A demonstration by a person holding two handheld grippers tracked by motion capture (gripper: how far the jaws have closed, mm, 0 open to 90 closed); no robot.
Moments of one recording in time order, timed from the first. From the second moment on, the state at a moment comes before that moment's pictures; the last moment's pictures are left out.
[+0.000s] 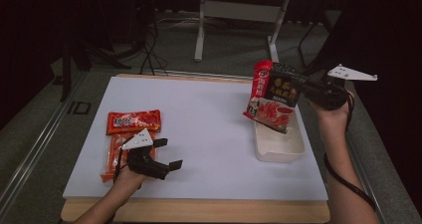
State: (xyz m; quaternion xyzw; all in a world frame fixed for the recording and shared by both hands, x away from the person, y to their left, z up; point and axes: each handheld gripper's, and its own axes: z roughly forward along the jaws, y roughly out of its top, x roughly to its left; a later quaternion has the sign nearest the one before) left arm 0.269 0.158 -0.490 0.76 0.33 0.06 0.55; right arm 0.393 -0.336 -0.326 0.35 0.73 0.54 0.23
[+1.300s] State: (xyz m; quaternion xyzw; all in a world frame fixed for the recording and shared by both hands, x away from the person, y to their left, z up) left arm 0.266 0.161 -0.507 0.76 0.33 0.07 0.56; right arm 0.445 -0.356 -0.374 0.34 0.77 0.50 0.22
